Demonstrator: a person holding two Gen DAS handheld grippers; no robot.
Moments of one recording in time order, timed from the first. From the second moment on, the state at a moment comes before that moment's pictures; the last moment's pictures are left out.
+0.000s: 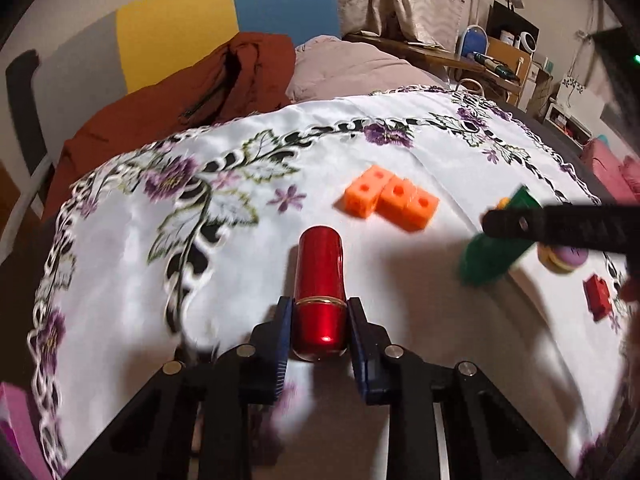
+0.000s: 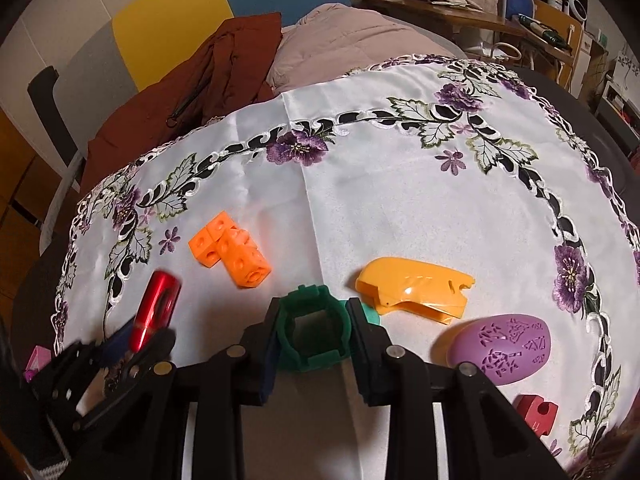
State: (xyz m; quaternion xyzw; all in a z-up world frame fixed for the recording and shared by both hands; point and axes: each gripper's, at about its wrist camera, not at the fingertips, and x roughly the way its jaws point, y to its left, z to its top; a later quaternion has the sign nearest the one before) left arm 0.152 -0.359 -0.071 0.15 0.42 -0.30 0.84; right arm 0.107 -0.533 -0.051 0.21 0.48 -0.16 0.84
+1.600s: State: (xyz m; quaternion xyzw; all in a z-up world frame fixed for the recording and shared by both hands) left arm 0.056 -0.168 -0.030 -0.03 0.41 -0.23 0.88; right arm 0.114 -0.477 -0.037 0.09 0.44 -0.09 0.89
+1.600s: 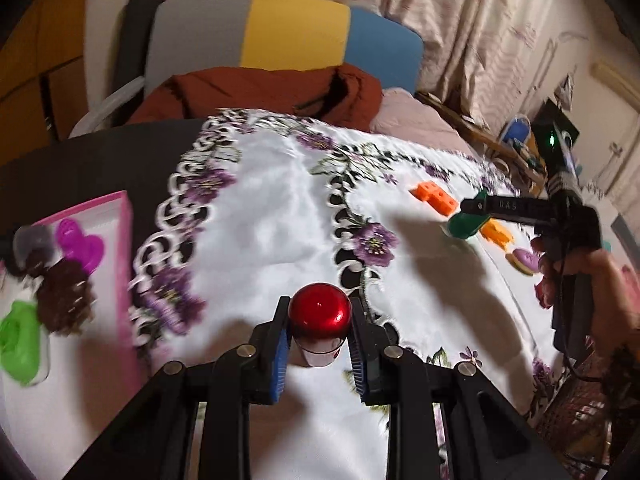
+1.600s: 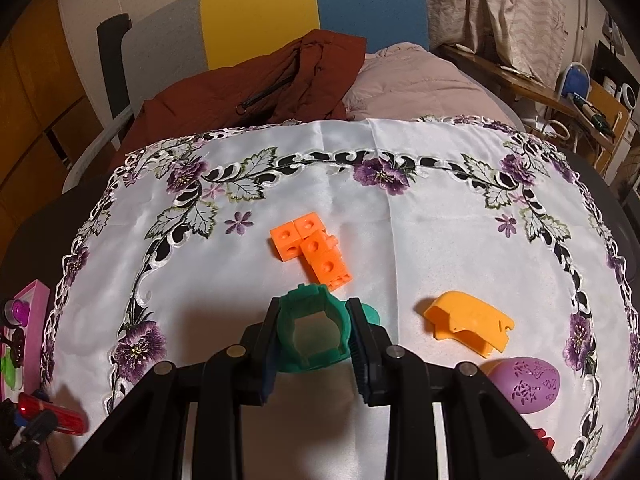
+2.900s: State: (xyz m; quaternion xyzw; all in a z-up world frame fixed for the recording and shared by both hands) left arm 0.023 0.085 -0.045 -0.21 0.41 -0.02 0.89; right arm 0.098 -0.397 -0.026 0.07 0.41 0.00 0.91
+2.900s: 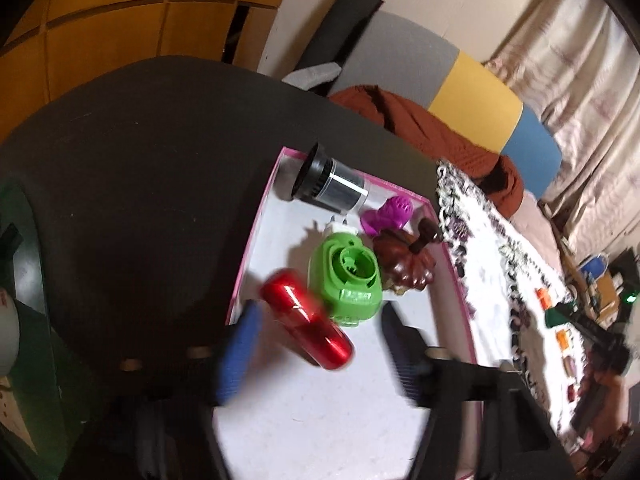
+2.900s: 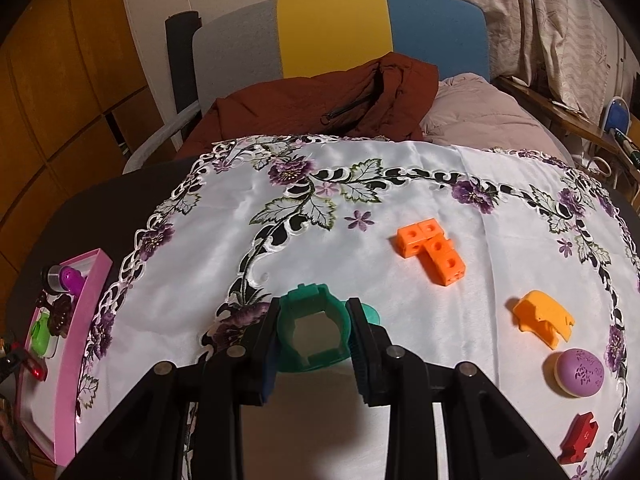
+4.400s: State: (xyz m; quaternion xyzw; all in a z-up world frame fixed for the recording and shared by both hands) left arm -0.019 0.039 -0.036 -0.10 0.40 -0.05 0.91; right arm 0.054 -0.150 -0.008 0.00 0.39 0.27 0.88
